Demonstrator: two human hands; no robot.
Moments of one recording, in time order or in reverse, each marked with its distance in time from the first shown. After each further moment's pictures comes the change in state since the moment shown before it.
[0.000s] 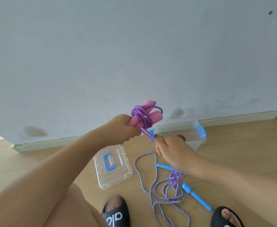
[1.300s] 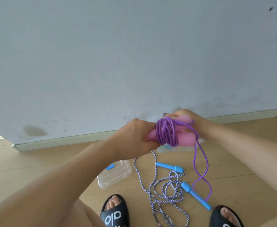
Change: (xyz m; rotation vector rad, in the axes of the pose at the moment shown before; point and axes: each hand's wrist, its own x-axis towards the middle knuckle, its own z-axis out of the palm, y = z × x) left_hand -0.018 0.026 0.032 0.258 0.068 0.486; right_hand 0.062 0.050 -0.062 0.167 -0.076 0.069
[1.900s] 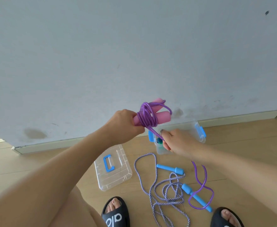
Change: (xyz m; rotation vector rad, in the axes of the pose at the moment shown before) left_hand 0.018 -0.030 -0.017 -0.008 0.122 -0.341; right_hand -0.043 -0.025 0.044 -0.188 0.017 0.018
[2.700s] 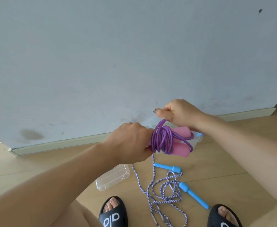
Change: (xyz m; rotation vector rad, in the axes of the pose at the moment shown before) left_hand -0.028 0.025 0.026 0.464 0.024 0.499; right_hand 0.030 0.000 -0.062 -0.147 0.239 -0.236
